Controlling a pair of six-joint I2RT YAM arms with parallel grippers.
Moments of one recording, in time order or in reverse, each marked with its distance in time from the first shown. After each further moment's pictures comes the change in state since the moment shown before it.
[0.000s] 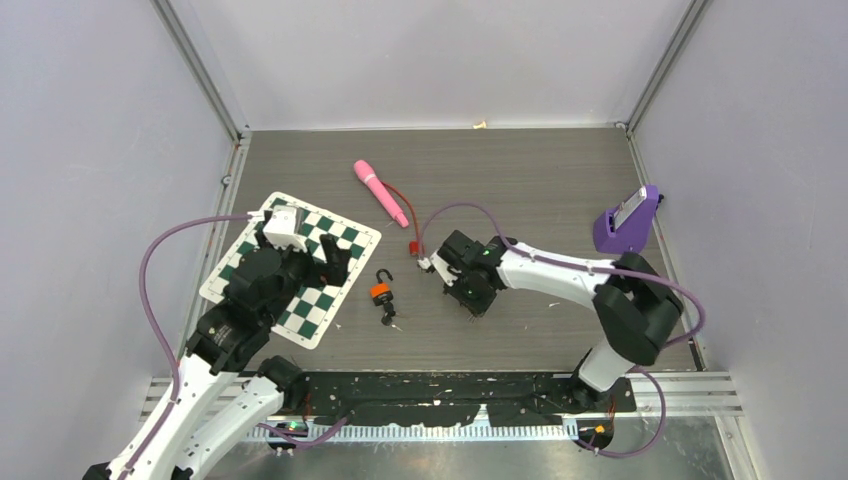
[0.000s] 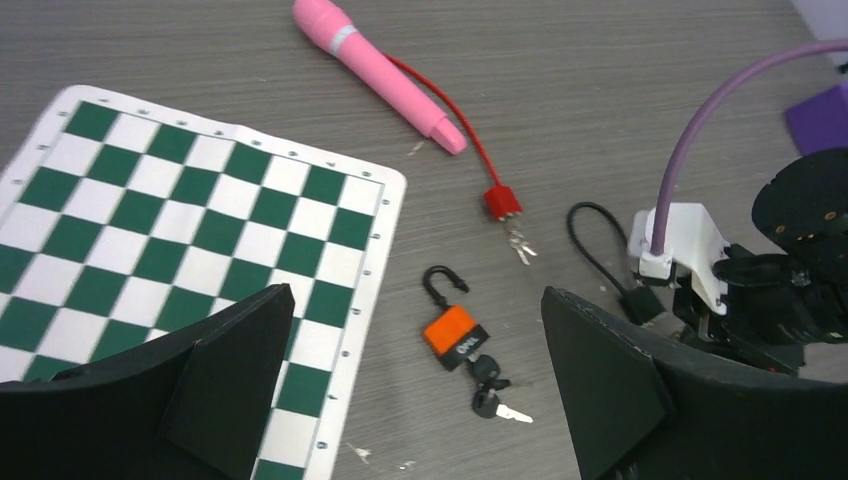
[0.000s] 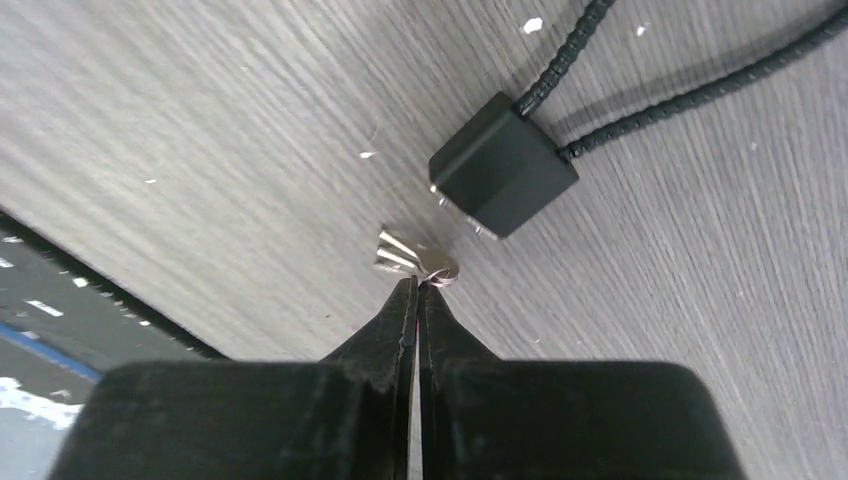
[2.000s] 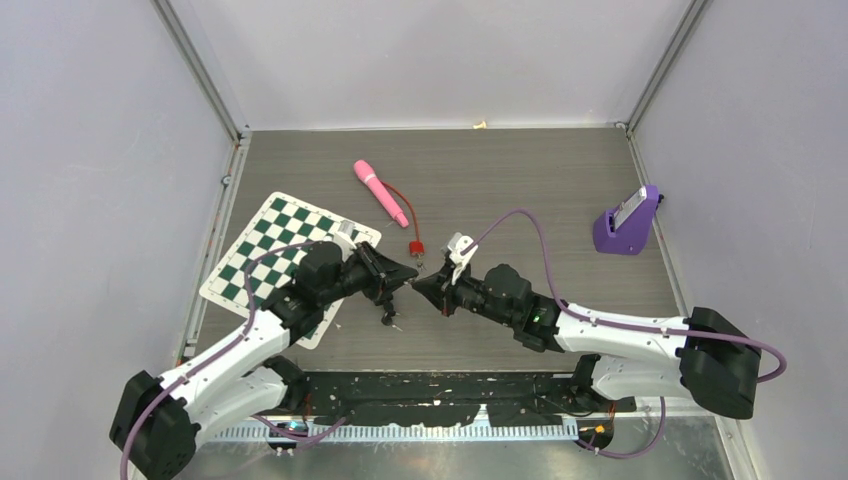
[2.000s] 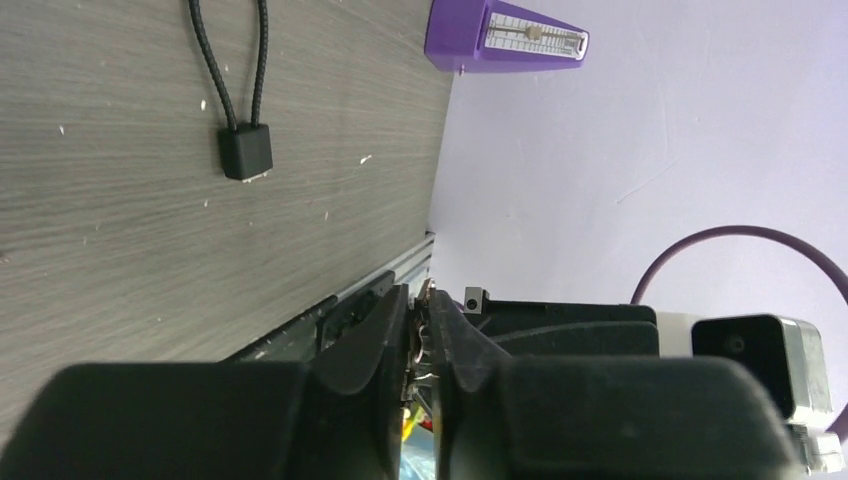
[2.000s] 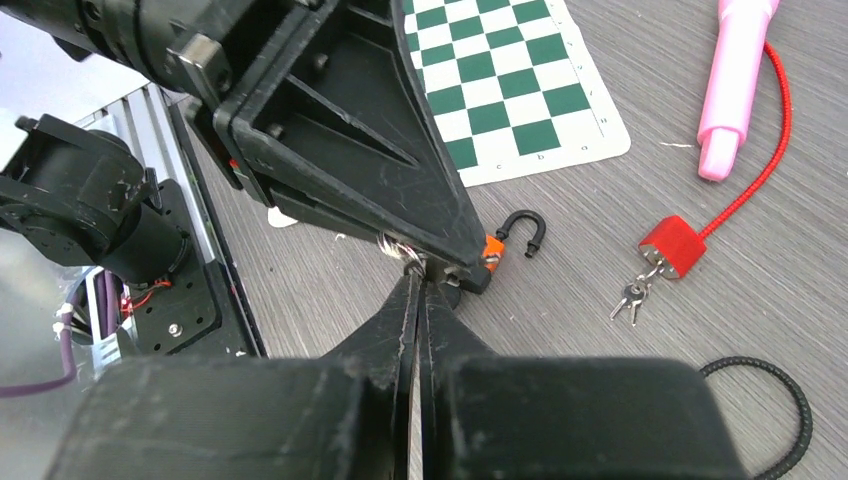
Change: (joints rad) left arm -0.079 0.356 -0.302 0.611 0.568 -1.142; right arm 0.203 -0.511 -0.507 1.252 0.049 0.323
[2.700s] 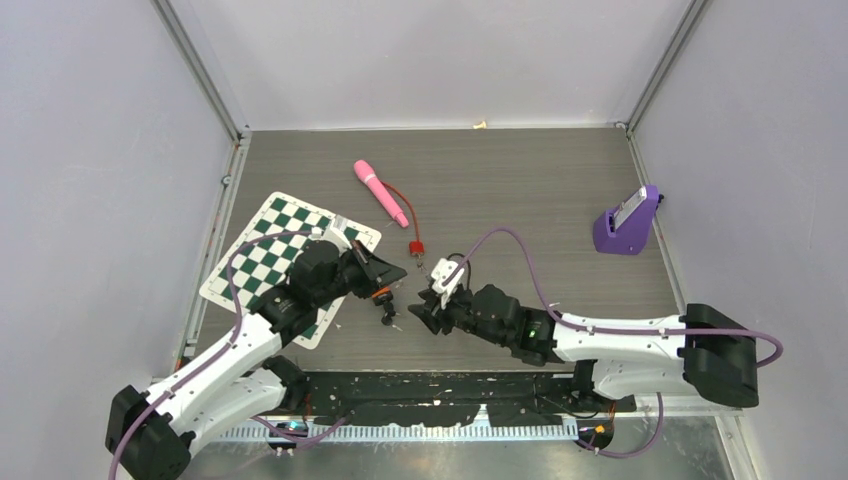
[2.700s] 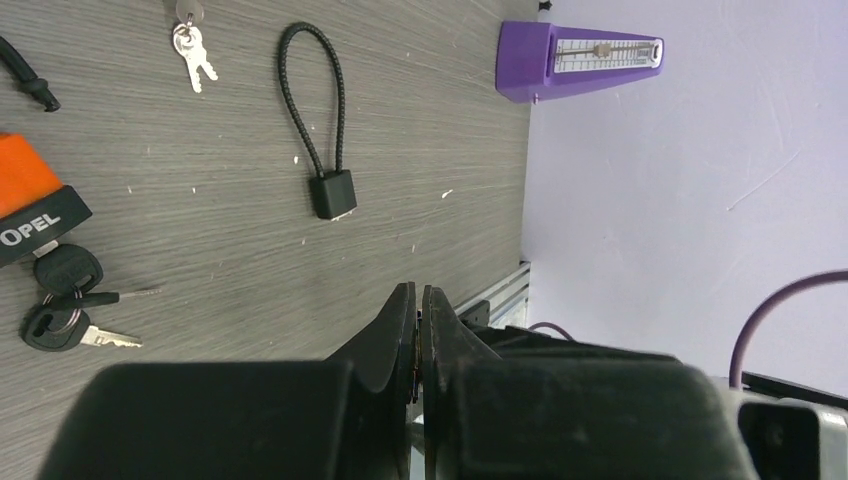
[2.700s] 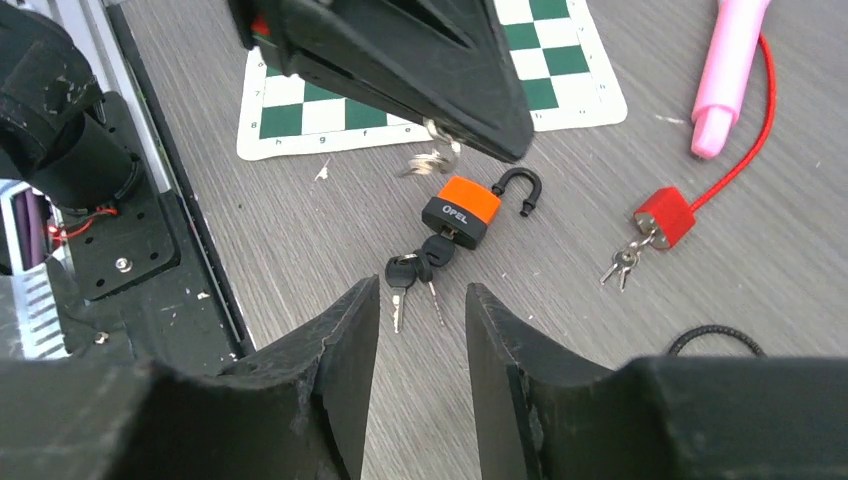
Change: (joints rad) left arm -0.012 -0.077 0.065 -0.196 -0.146 0.253; right arm 0.130 -0.001 -0.006 -0.098 0.147 -0.109
